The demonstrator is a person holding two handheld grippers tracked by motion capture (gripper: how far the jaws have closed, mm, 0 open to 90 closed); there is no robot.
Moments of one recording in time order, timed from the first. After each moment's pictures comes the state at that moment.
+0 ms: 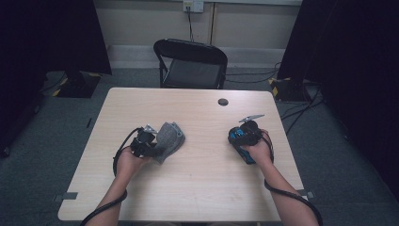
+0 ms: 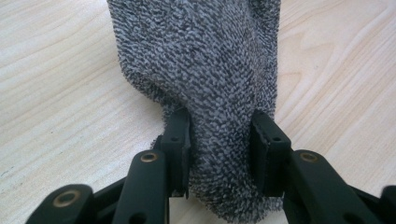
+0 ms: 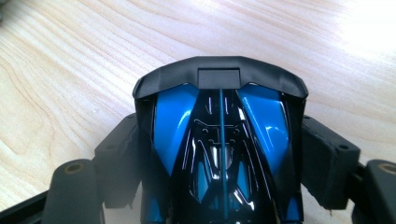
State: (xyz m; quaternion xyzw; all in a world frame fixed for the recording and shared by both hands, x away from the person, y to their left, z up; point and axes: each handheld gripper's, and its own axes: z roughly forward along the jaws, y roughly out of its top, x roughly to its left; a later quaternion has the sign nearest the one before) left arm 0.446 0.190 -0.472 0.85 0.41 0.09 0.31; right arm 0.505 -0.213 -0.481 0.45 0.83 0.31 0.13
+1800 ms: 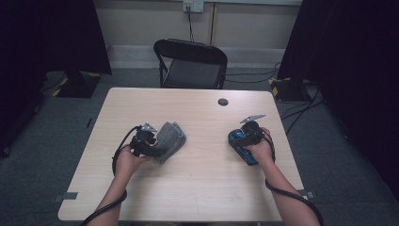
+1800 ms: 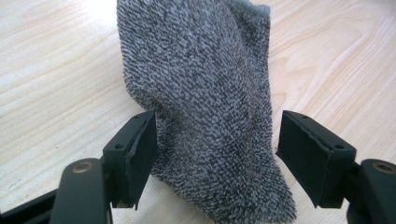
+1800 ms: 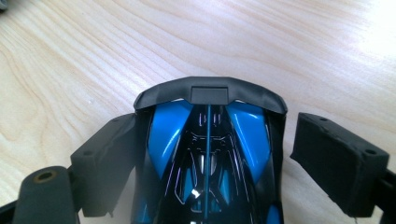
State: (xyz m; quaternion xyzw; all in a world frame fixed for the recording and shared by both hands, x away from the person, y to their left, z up) left arm 0.443 0.191 -0.460 0.84 0.41 0.10 0.34; right arm 0.506 -0.221 -0.482 0.42 0.84 0.32 0.14
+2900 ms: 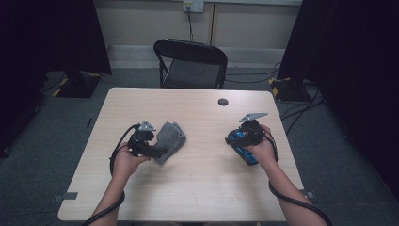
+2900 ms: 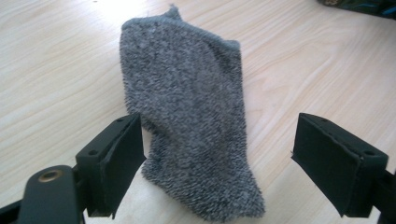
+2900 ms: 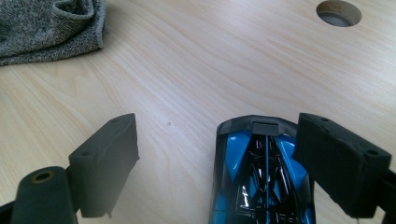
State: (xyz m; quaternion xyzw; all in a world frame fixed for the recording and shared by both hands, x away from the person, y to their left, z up) left arm 0.429 0.187 -0.436 0.84 0.39 0.12 0.36; right arm 0.479 -0.205 -0.439 0.37 0.84 0.36 0.13
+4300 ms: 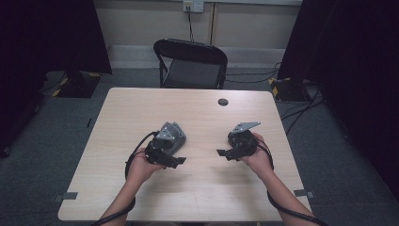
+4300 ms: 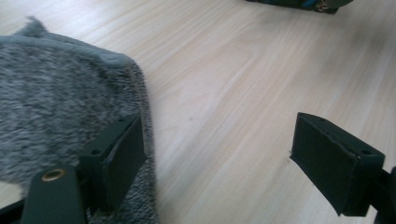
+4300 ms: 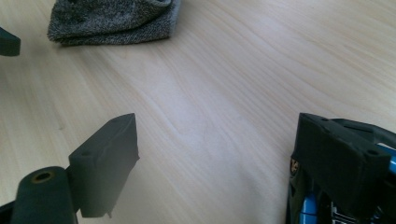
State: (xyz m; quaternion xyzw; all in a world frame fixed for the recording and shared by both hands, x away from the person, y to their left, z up) left arm 0.412 0.133 -0.446 0.87 0.32 0.07 0.38; right arm 0.446 -0.182 -0.444 0.31 0.86 0.38 0.10
